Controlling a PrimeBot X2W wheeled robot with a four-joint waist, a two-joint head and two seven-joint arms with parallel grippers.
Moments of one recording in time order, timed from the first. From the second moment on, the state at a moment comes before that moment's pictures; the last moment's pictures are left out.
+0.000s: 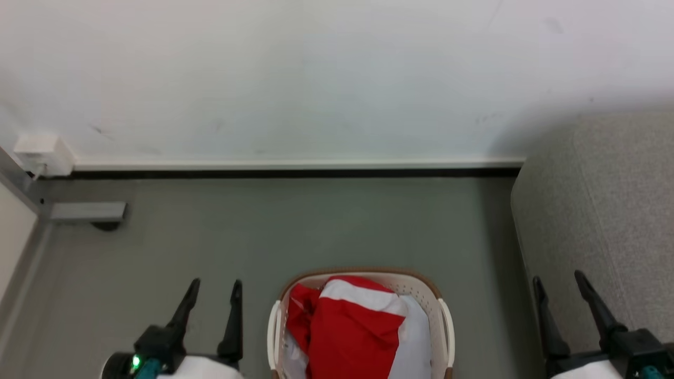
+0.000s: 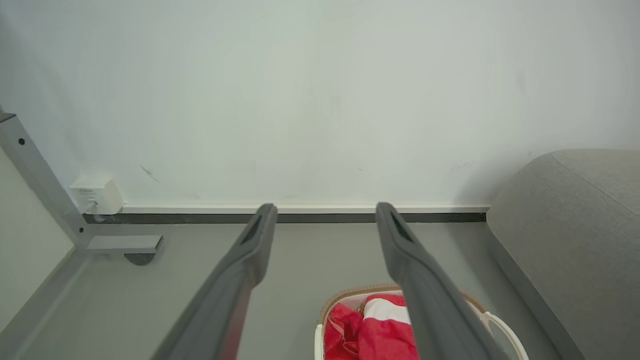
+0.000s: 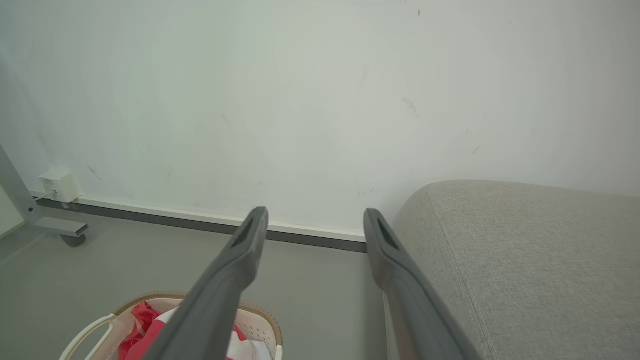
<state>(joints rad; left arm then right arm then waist) -0.07 0.05 -0.07 0.23 -0.08 -0.02 -0.26 -0.06 -0.07 0.03 0.24 0.11 0.13 -0.26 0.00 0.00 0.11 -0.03</state>
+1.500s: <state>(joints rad) -0.99 0.06 -0.41 1.12 -0.12 0.01 -0.12 -0.47 -0.09 0.07 0.02 0.13 0.13 -0.26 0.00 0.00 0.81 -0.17</state>
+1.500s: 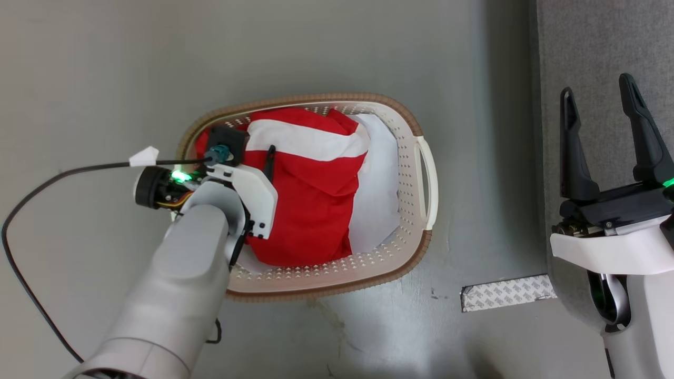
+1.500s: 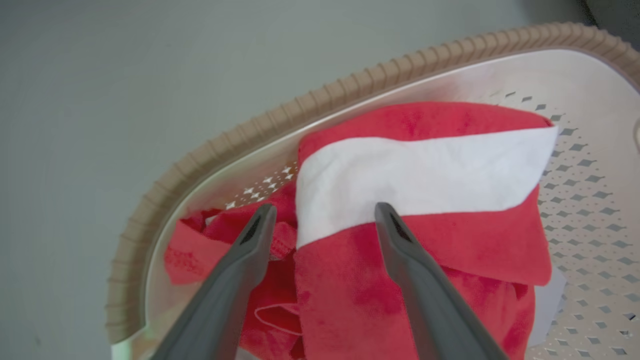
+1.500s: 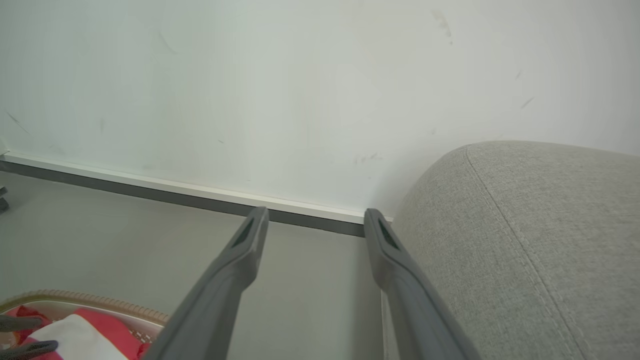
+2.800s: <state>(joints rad) -0.69 0.06 -0.48 0.85 -0.41 -0.13 -0.18 -0.24 -0.09 0.02 0.17 0.17 0.13 -0.26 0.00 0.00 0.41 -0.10</state>
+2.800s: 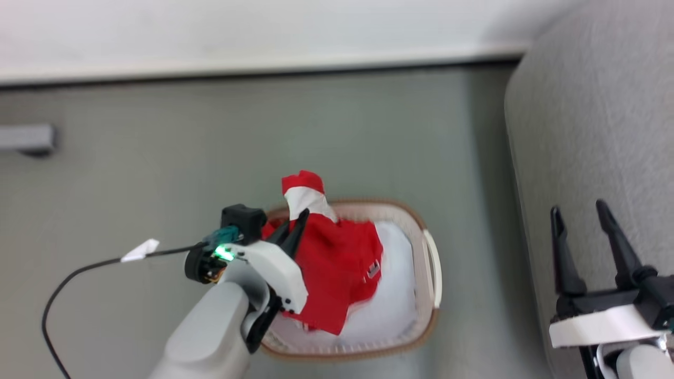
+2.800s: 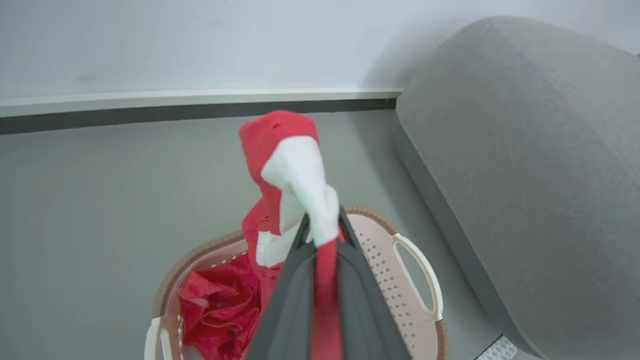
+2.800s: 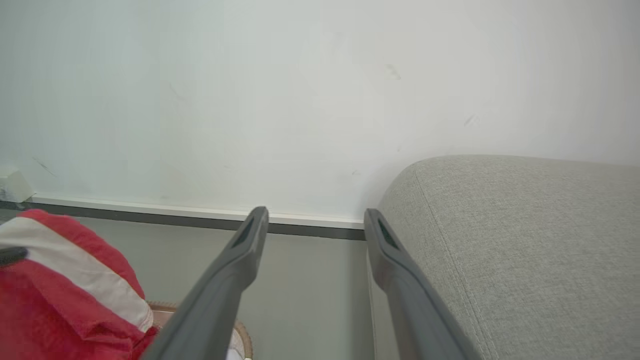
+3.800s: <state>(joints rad) -0.19 0.33 -0.40 -0.14 -0.47 0.10 0.10 -0.04 -0.16 0.26 0.18 0.25 0.13 -0.26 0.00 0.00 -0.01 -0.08</state>
